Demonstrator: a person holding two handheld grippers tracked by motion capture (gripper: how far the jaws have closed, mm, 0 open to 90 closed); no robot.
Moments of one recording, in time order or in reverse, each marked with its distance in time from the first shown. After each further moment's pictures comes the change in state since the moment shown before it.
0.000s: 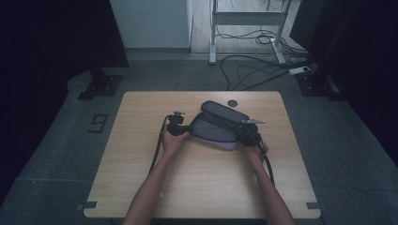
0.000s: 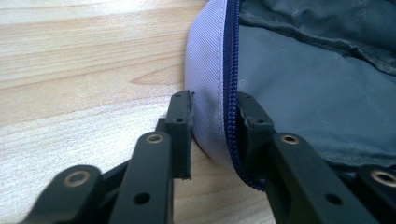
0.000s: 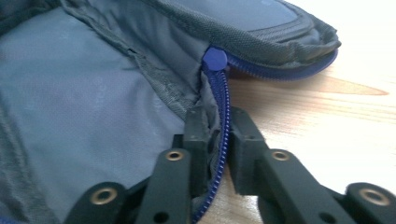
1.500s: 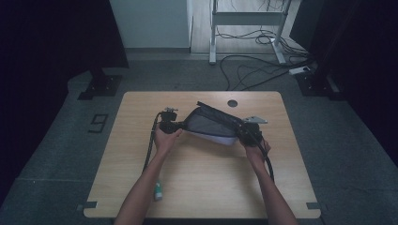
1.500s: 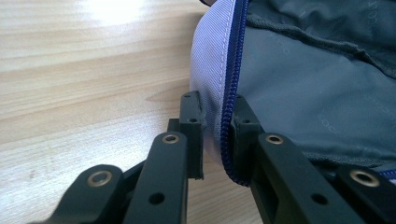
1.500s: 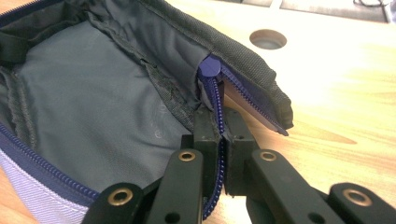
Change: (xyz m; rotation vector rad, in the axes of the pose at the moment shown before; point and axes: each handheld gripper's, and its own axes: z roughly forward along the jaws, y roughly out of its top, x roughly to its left) left arm 0.003 0.006 -0.049 -0.087 -0.038 0.011; right arm 0.022 0.016 -0.050 -0.141 0.038 -0.081
